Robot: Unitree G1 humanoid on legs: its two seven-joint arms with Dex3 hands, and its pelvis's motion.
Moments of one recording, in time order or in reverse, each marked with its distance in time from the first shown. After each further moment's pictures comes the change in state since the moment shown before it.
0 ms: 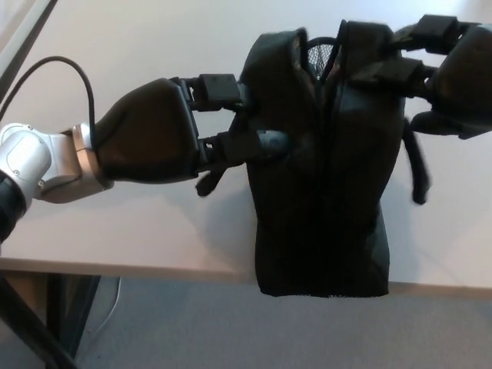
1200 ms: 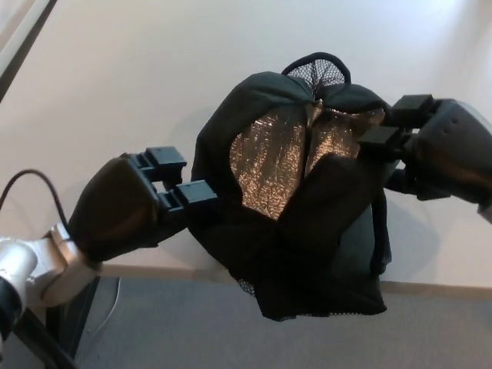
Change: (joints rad) left_arm 0.371 -0.056 0.228 0.067 -0.205 -0.016 0.010; right_arm 0.184 0.139 -0.010 0.131 0.017 0.028 -0.261
